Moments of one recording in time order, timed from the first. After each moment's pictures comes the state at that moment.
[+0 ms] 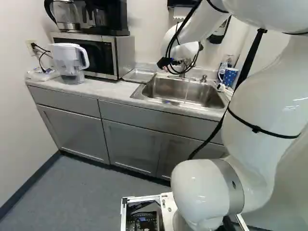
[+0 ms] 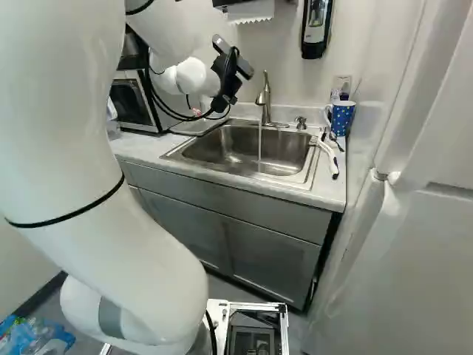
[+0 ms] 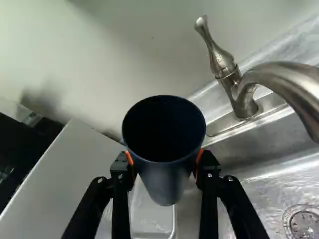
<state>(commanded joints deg) -2.5 -2.6 -57.1 0.0 19.0 39.8</state>
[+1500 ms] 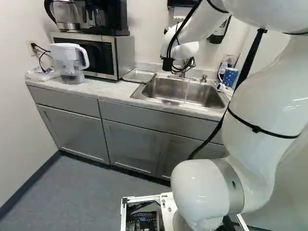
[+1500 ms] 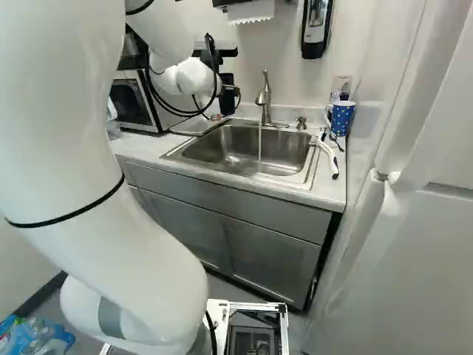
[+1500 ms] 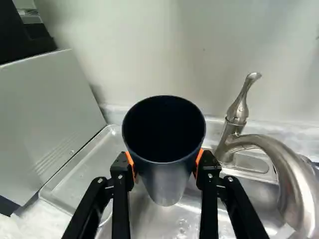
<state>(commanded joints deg) -2.5 -2.6 -57.1 0.0 19.0 3.1</state>
